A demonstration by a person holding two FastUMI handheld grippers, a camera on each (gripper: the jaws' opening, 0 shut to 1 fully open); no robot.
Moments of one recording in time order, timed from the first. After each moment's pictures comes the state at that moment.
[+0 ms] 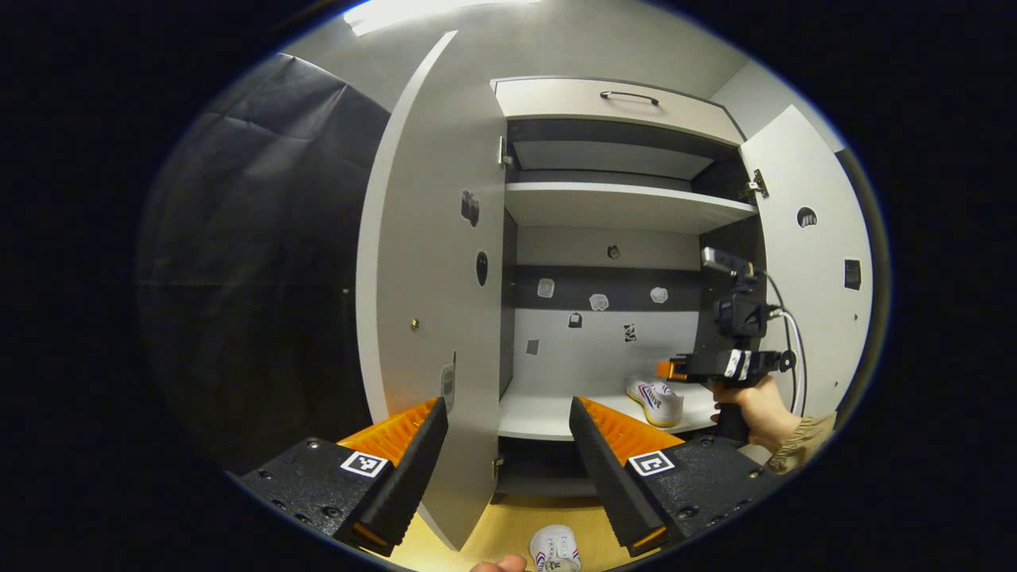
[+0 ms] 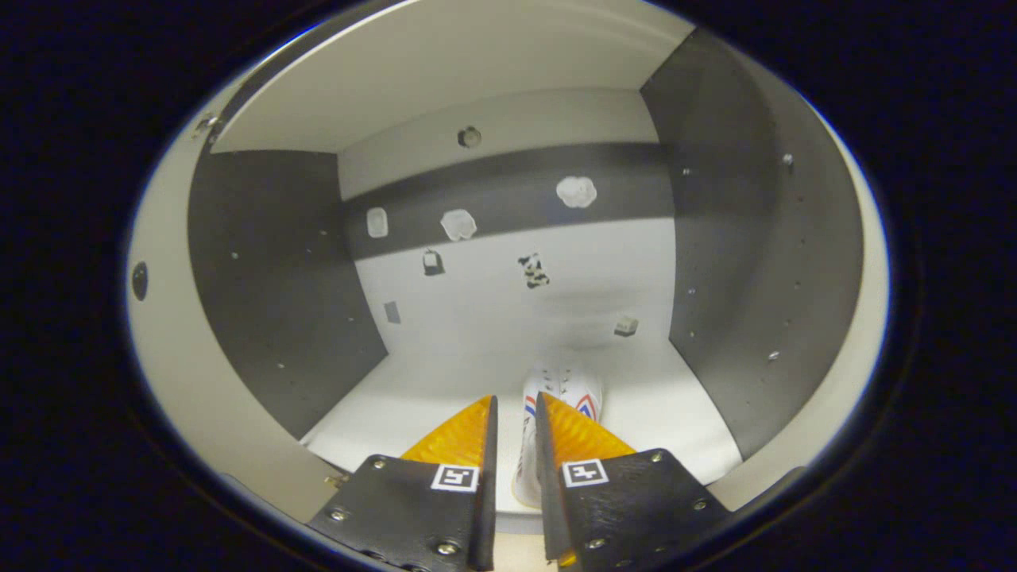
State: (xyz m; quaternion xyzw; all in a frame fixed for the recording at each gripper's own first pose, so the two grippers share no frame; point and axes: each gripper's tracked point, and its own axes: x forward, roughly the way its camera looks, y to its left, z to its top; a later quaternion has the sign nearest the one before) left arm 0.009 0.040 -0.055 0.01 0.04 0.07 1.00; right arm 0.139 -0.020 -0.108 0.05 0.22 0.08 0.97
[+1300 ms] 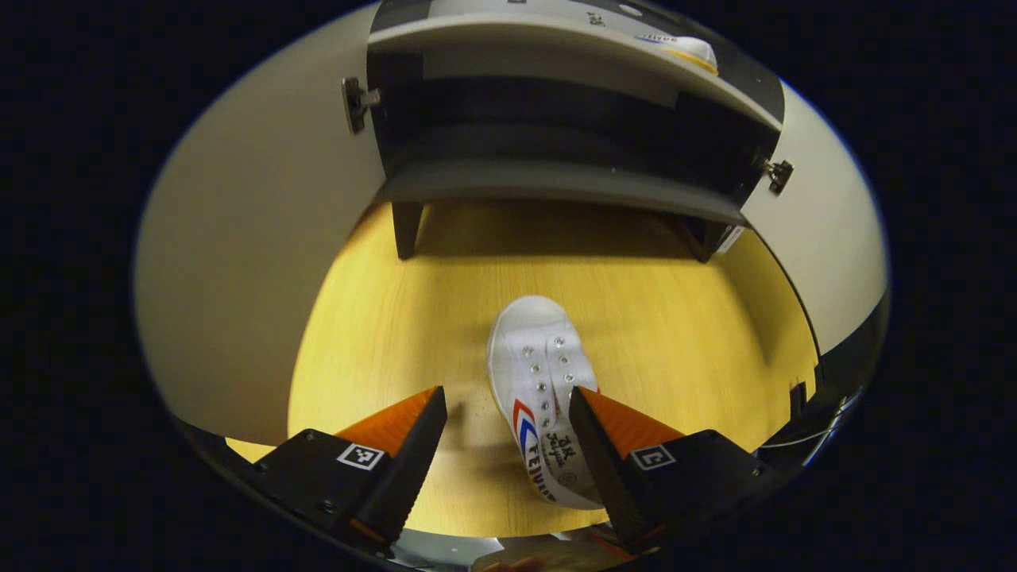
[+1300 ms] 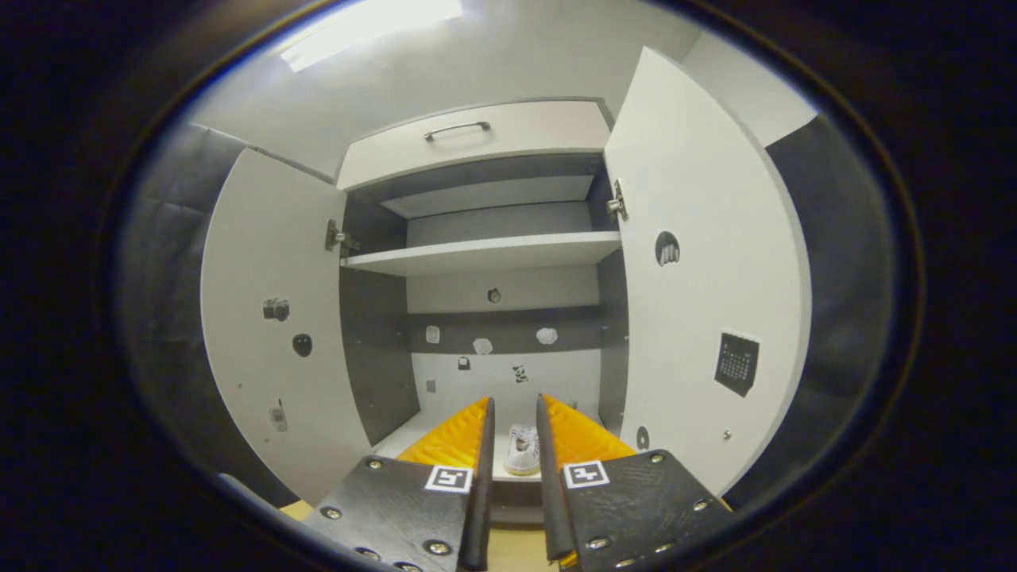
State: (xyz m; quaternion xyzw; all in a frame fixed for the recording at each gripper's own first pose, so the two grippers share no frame) left arm -0.029 0.003 -0.490 -0.01 0.51 -0.03 0.86; right arm -0.058 -0.072 0.077 0.02 0.05 0.05 1.00
